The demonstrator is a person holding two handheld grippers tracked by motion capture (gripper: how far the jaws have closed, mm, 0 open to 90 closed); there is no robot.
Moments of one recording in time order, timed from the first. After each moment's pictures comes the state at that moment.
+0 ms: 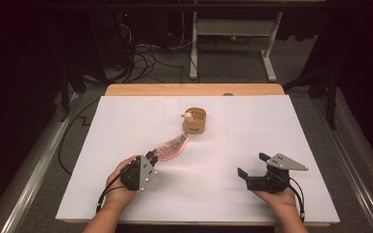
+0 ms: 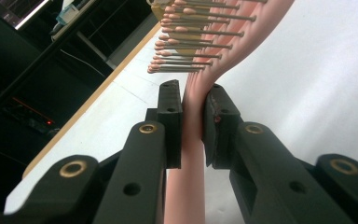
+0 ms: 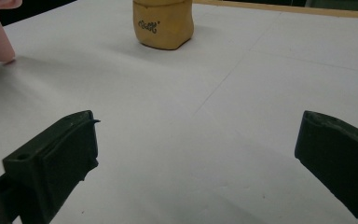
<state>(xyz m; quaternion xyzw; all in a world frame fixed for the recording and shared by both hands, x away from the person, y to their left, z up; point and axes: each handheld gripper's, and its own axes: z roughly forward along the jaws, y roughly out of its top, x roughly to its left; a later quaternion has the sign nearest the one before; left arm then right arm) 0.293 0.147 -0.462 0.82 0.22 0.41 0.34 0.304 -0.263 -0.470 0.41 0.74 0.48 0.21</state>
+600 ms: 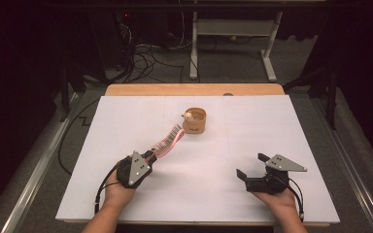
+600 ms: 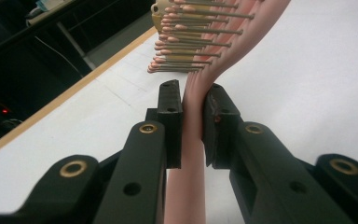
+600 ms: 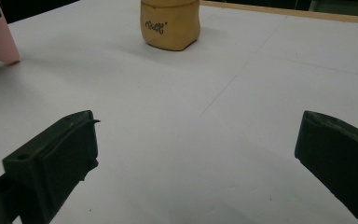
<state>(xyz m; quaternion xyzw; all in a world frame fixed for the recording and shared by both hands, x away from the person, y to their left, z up) 0.297 0.160 -0.455 0.80 0.26 0.34 0.42 0.301 -0.260 -0.469 0.40 0.75 0.49 0.22</state>
